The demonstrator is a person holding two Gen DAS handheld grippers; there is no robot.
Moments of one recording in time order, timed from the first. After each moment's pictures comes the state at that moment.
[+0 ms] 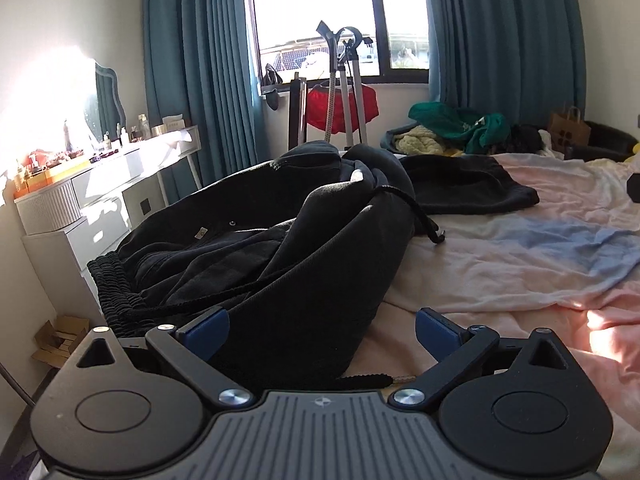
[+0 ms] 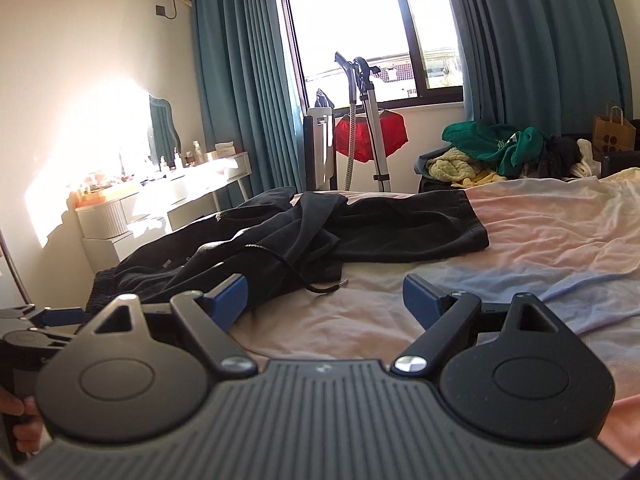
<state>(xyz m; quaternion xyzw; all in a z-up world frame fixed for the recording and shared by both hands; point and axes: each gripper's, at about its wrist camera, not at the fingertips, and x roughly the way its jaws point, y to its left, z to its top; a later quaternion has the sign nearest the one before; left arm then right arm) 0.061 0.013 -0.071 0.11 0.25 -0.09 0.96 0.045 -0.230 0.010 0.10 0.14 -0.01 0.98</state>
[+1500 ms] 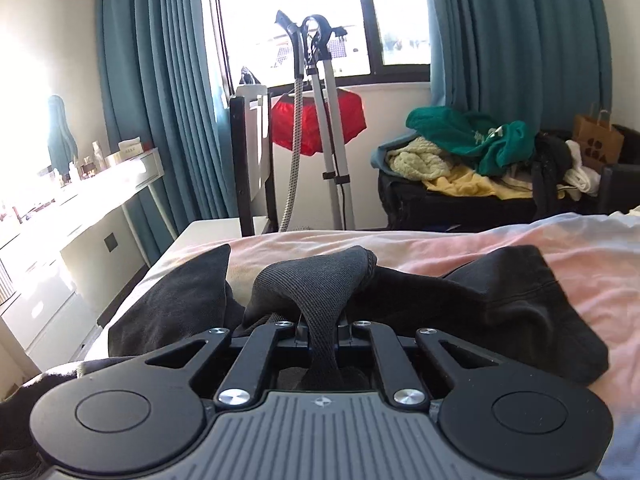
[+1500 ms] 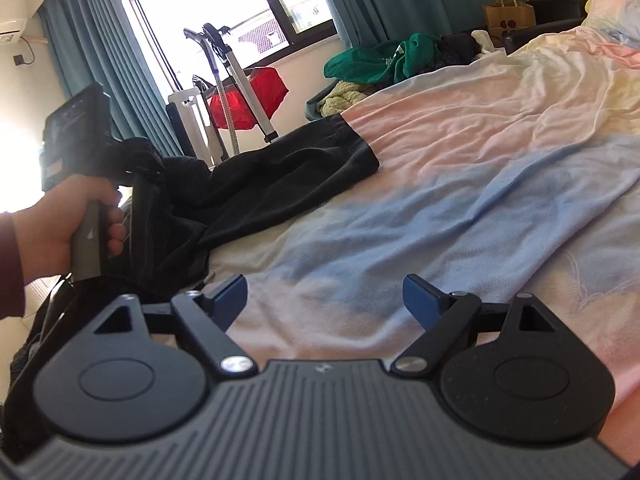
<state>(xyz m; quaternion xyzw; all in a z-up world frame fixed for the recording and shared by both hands) 0.367 -0.171 -0.010 0.11 0.23 -0.10 0.96 0.122 -0.334 -0.072 0.25 0.20 -0.13 0.94</state>
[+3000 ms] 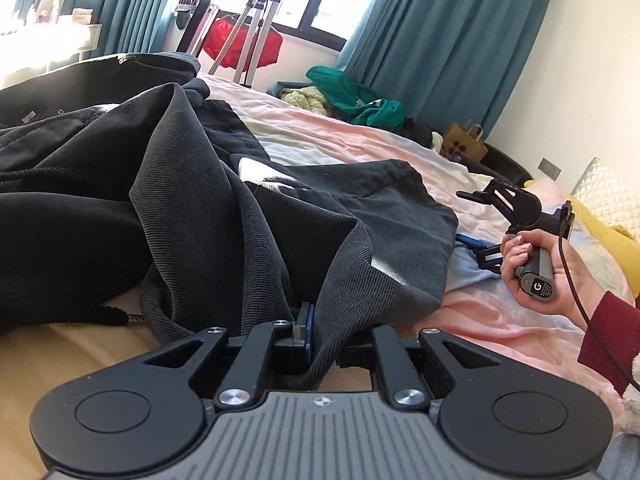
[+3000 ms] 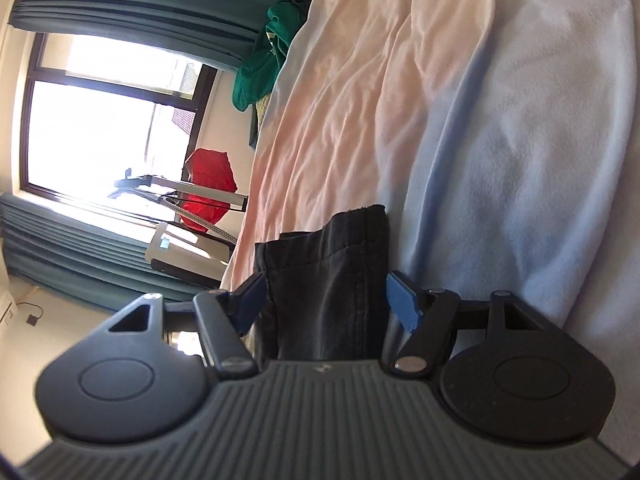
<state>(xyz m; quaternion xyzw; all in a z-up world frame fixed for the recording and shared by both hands) 0.081 -0.030 -0.125 -0.08 0.33 -0.27 0.90 0.173 -0.521 -0.136 0.61 0.14 -0.11 0.77</state>
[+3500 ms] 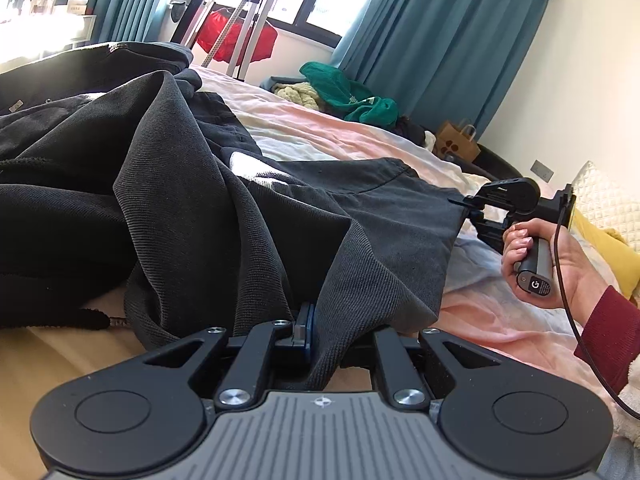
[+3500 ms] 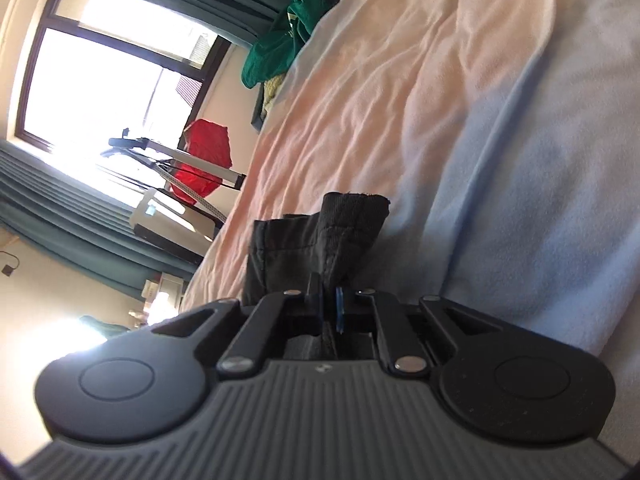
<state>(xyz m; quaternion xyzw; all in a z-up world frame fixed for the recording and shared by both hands) 0.089 -0.035 -0.130 -0.09 0.33 -0.29 0.89 0.182 -0.513 -0.111 0.54 0.16 -0.12 0.82</state>
